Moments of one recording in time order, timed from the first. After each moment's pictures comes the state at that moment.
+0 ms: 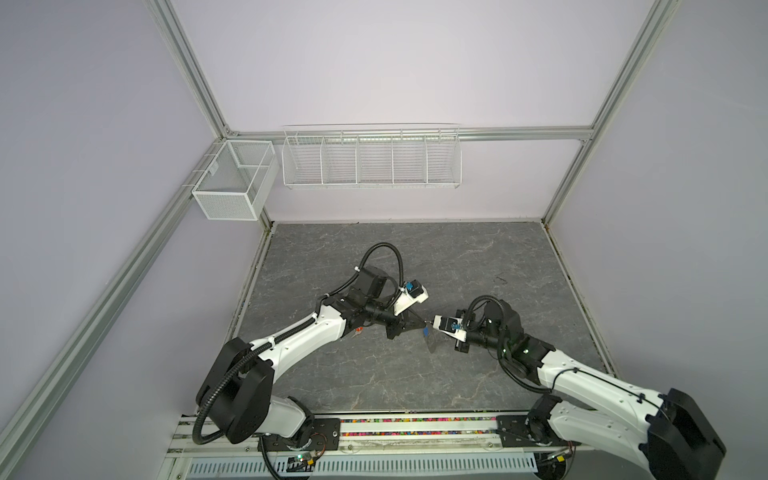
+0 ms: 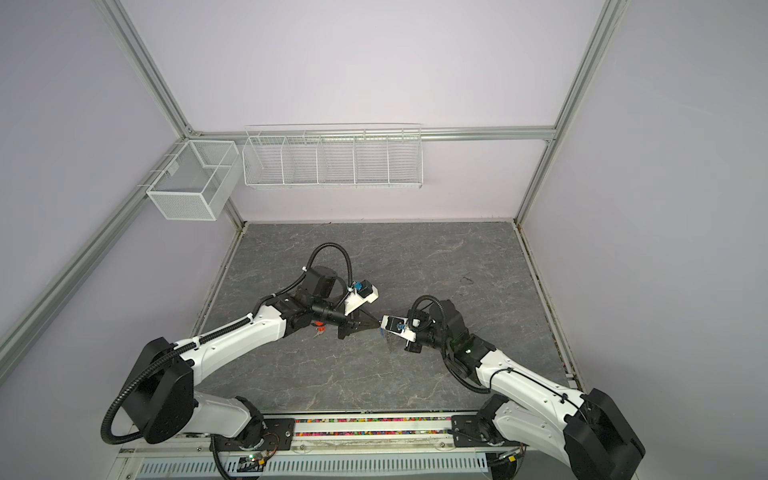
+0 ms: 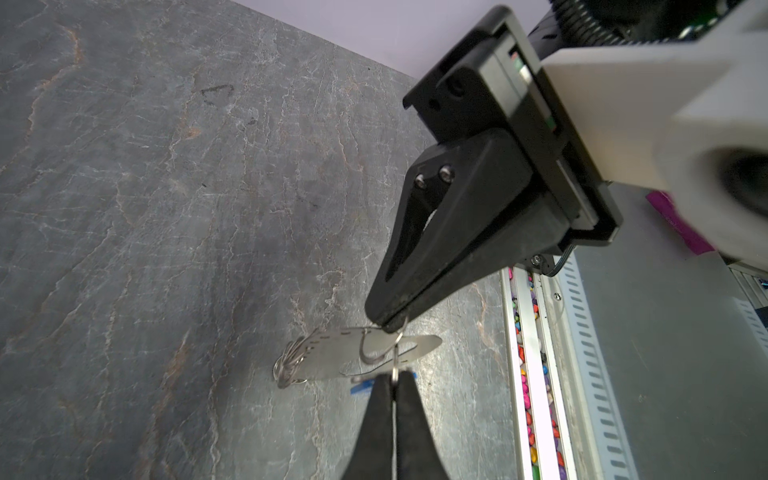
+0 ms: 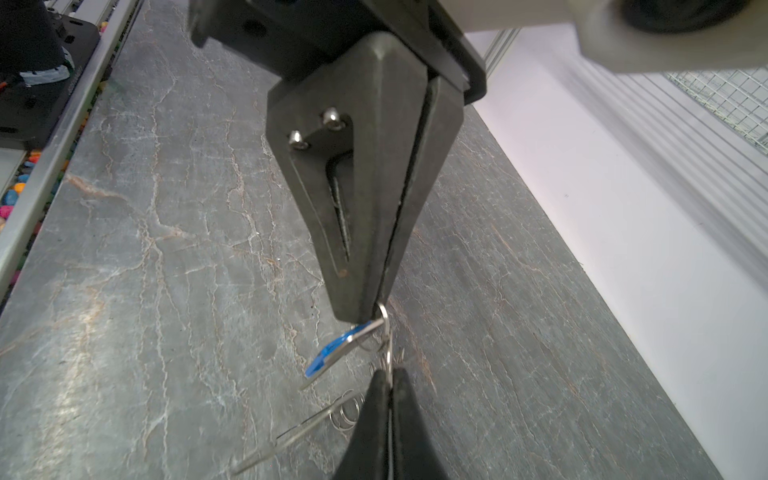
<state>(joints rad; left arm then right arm) -0.70 1.43 0.91 -0.23 0.81 0.28 0.71 1.03 0.46 0.17 -0.37 -0.62</state>
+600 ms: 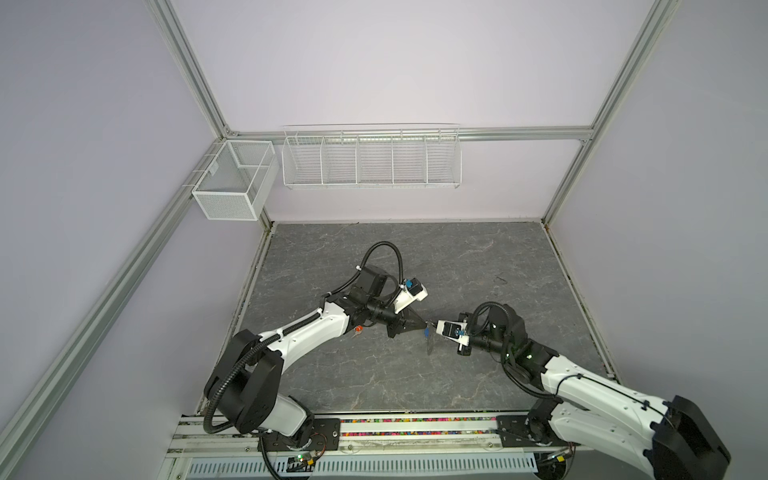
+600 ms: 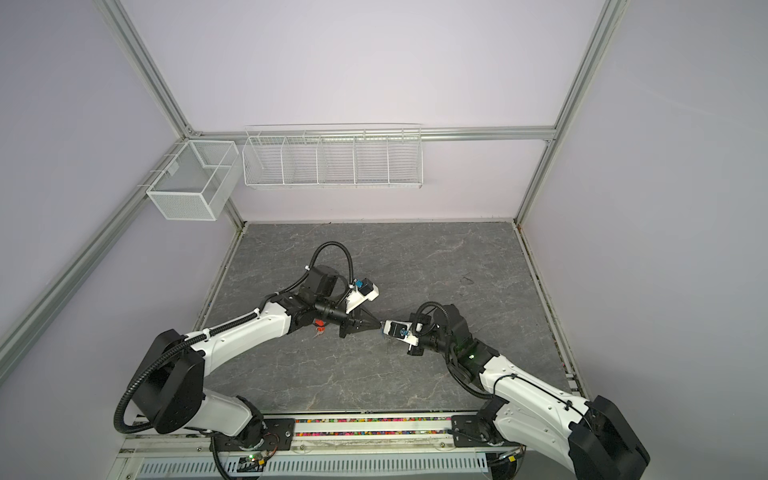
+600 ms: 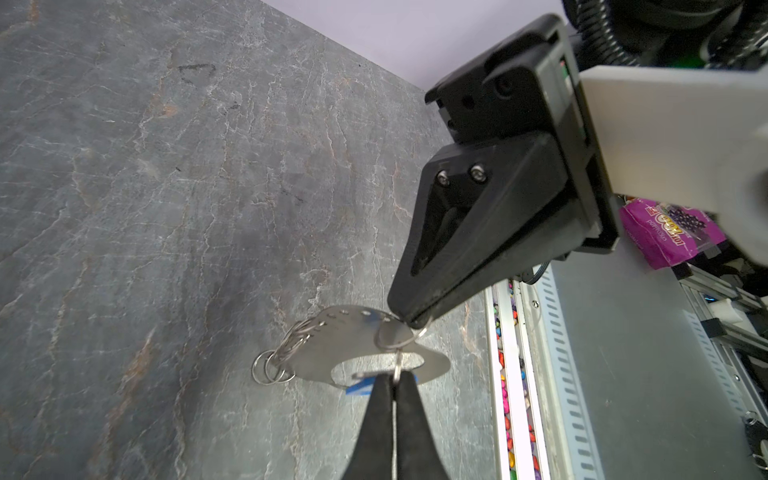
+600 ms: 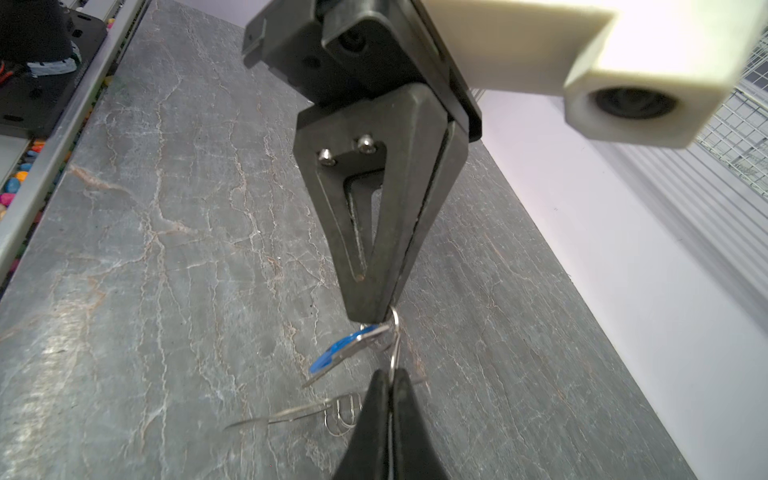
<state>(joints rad) -0.68 1.49 0.92 -0.20 0.89 0.22 0.71 0.99 0.41 0.21 -0.37 -0.65</state>
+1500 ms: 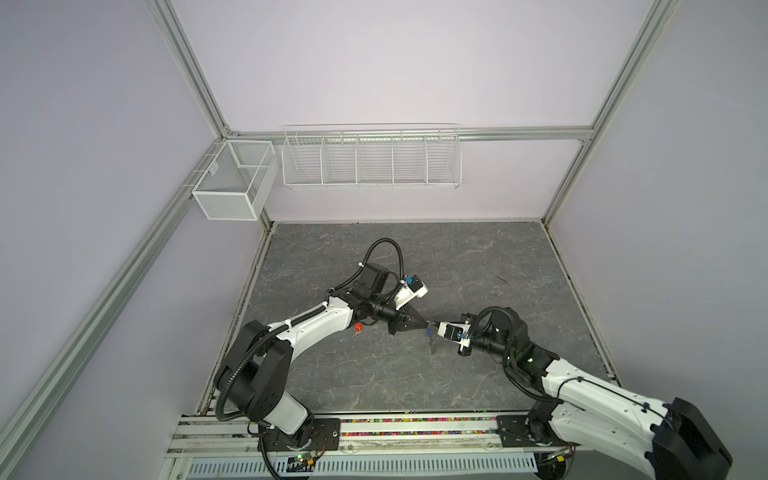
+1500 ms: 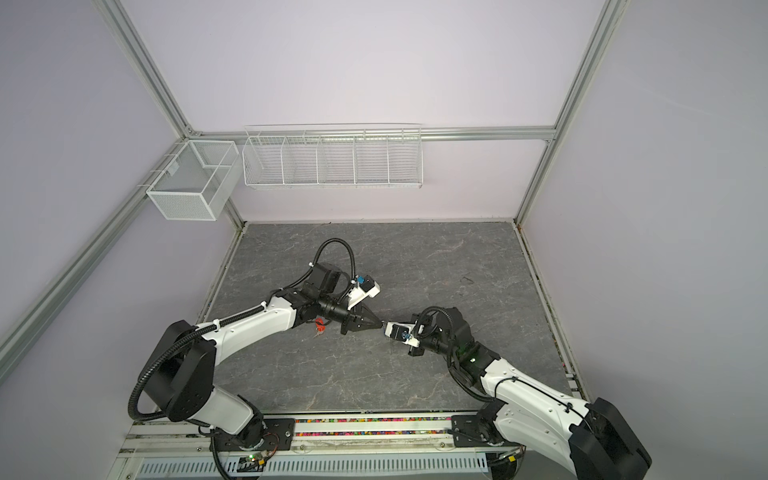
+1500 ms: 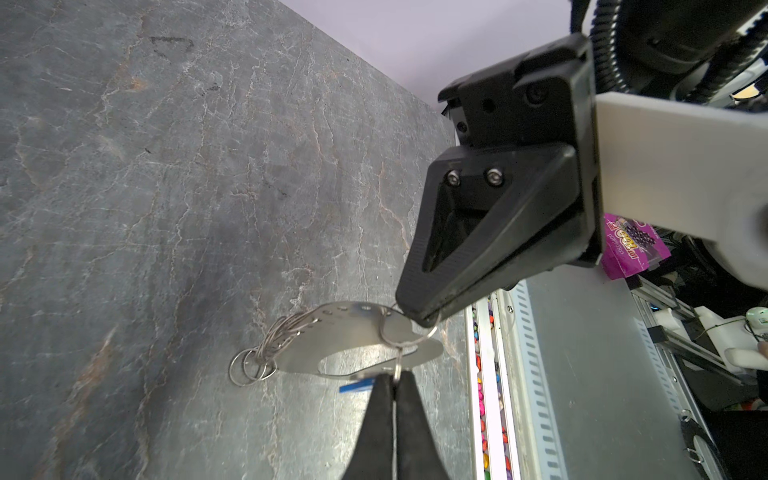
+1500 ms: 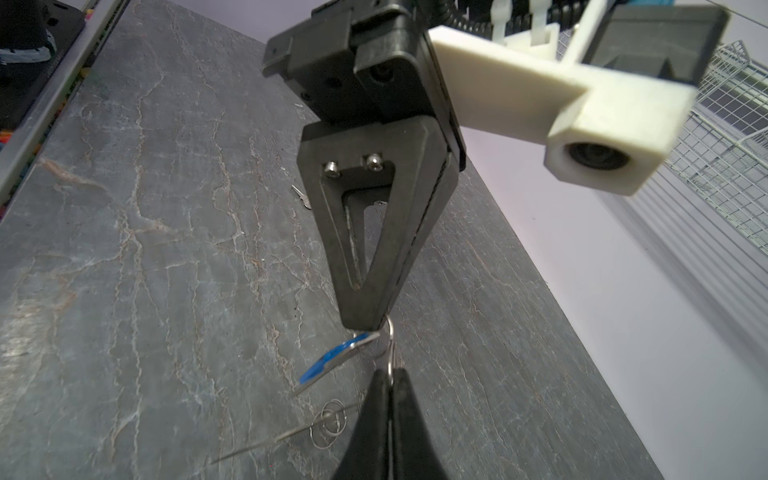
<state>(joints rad) -0.66 1.55 0.96 -0.23 0.97 0.18 0.71 0.97 0.37 0.29 -0.35 -0.67</state>
